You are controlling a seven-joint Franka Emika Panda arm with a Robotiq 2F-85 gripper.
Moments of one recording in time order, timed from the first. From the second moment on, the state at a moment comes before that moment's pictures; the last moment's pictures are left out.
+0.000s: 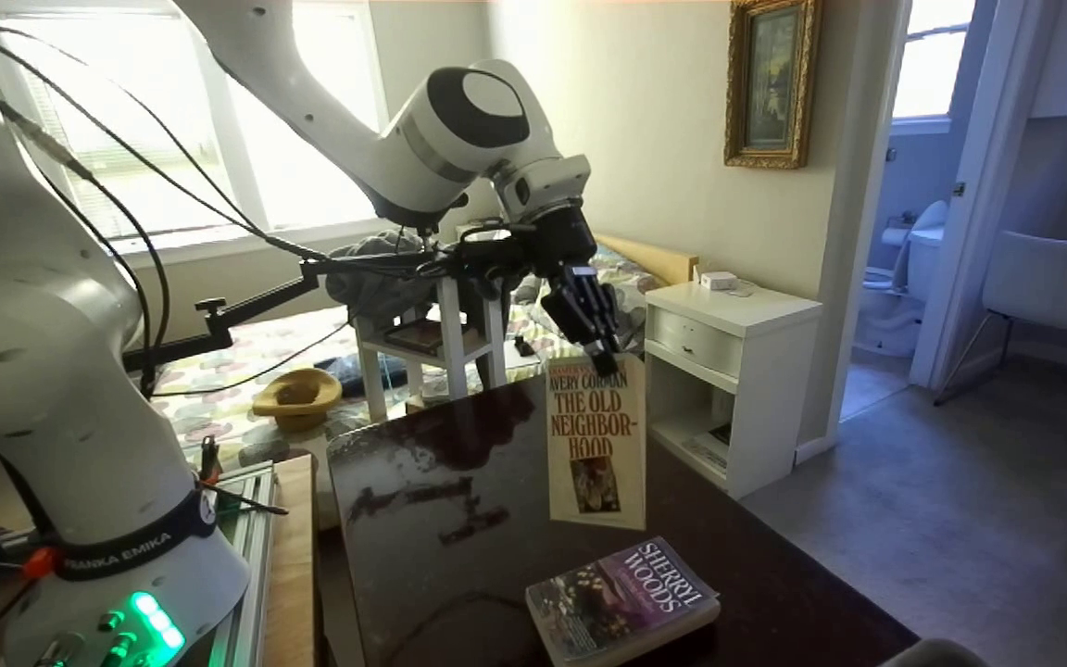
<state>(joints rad) 0.03 -0.15 -0.09 -2.44 -0.83 2.30 1.41</state>
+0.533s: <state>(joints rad) -0.07 -0.27 -0.08 -2.60 -0.83 2.37 1.53</state>
